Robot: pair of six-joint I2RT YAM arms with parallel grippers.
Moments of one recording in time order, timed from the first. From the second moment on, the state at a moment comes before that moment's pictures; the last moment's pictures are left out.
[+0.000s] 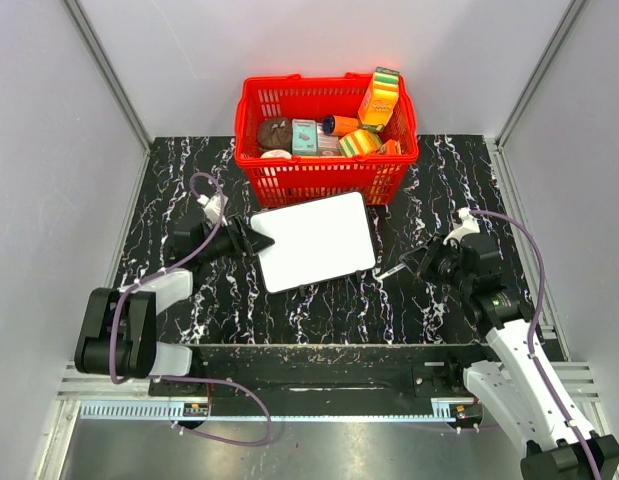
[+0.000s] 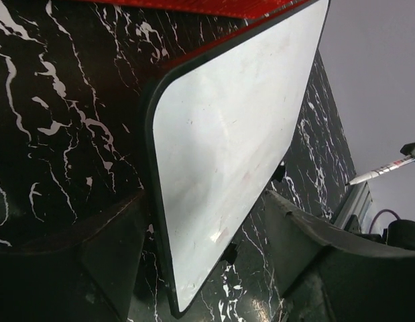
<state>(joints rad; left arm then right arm) -0.08 1.33 0.48 0.47 0.71 -0.57 0.23 0.67 0.59 -0.39 -0.25 0.59</state>
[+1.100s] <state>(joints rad) -0.11 1.40 0.35 0.78 0.95 -0.63 0.23 0.65 0.60 -0.39 -0.29 0.59</state>
